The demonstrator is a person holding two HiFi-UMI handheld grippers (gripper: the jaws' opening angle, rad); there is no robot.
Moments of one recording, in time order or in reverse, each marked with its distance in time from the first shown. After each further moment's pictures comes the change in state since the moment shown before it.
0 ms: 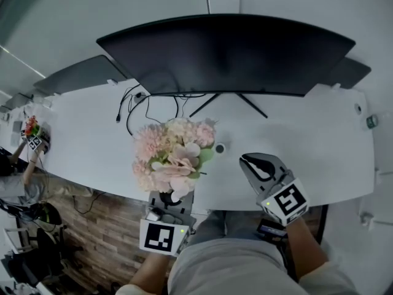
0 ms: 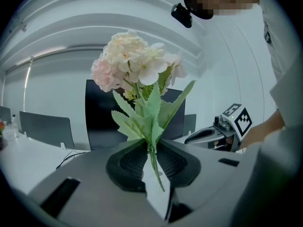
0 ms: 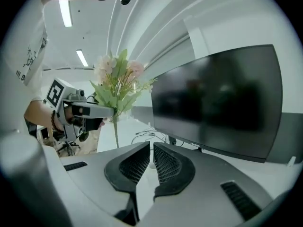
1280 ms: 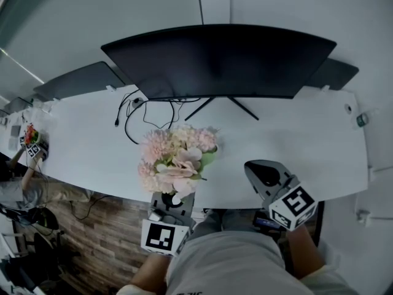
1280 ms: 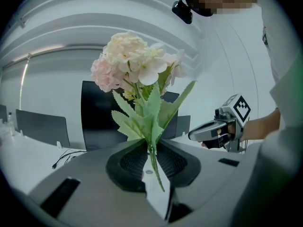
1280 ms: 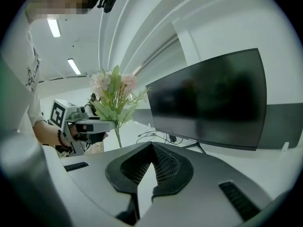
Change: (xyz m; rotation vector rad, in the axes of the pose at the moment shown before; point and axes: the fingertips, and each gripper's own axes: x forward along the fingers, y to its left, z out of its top) left arm 0.000 -0.004 0.001 -0.015 0.003 -0.048; right arm -0.026 0.000 0.019 0.122 0.032 0.000
